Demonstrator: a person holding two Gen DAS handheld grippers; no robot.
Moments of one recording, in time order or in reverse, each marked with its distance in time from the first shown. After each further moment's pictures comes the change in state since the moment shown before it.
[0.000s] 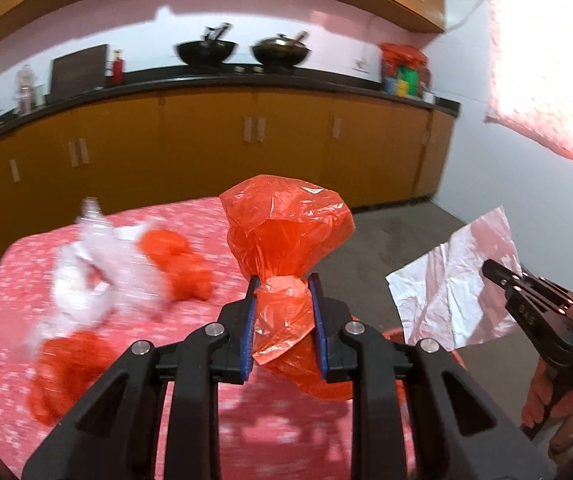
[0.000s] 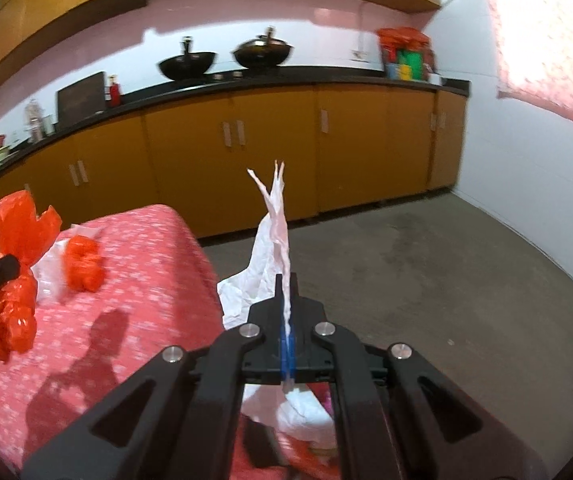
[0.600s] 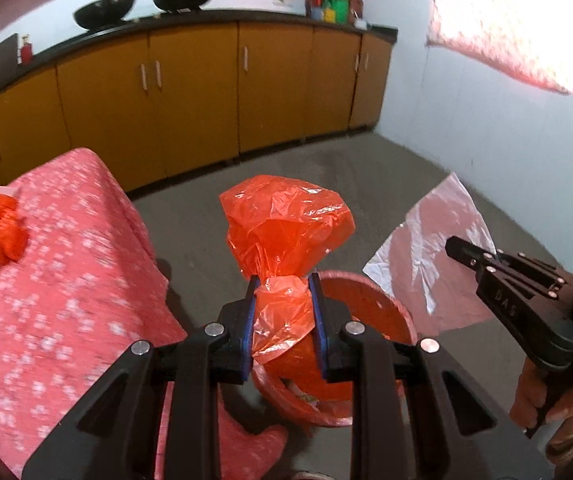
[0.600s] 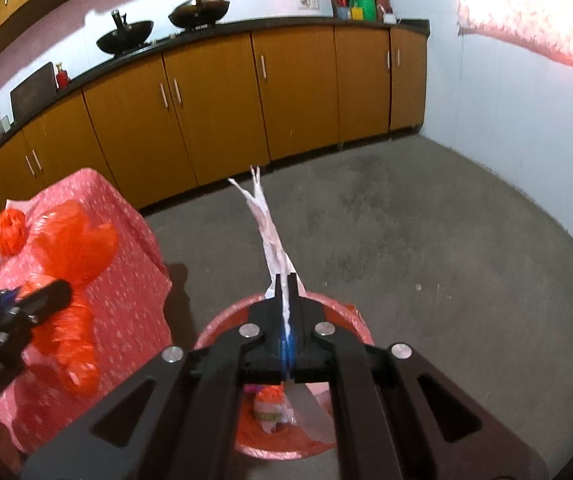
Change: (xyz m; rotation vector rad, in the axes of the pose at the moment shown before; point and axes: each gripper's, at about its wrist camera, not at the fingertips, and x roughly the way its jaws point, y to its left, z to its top) left arm 0.101 -0.151 -0.054 0.139 0.205 -0.149; right arm 0.051 -0.123 -0.062 0.098 0.171 -0.039
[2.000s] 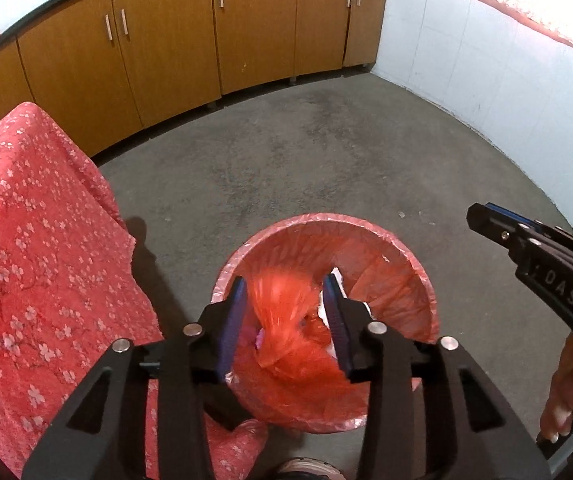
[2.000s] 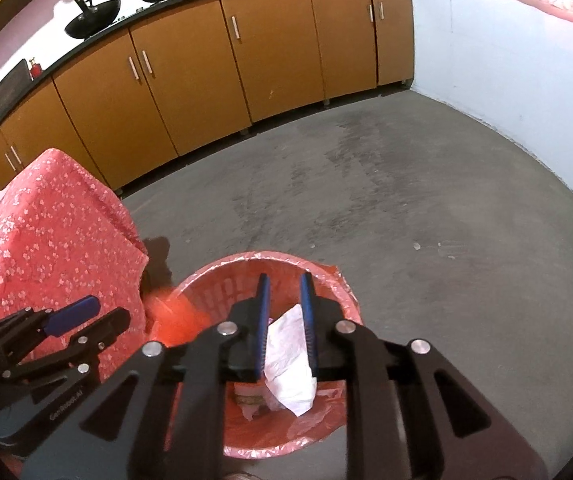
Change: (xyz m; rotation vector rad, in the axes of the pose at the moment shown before) left arm 0.072 -0.027 -0.016 0.031 0.181 -0.009; right arm 0.056 -0.041 -0.024 0.074 0.103 -0.015
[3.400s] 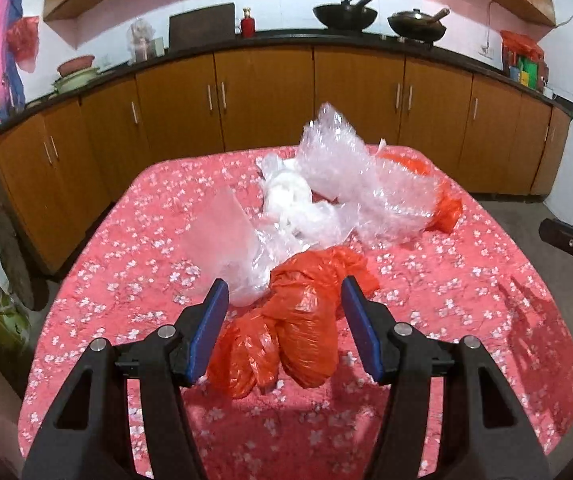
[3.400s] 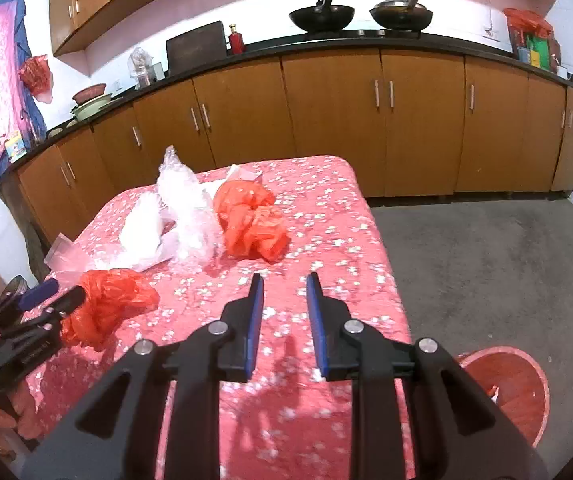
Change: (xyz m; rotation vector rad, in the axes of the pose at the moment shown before) left arm -0.227 0.325 -0.122 -0.423 -0.251 0.513; right arm -0.096 0.368 0.003 -0.400 -0.088 0.445
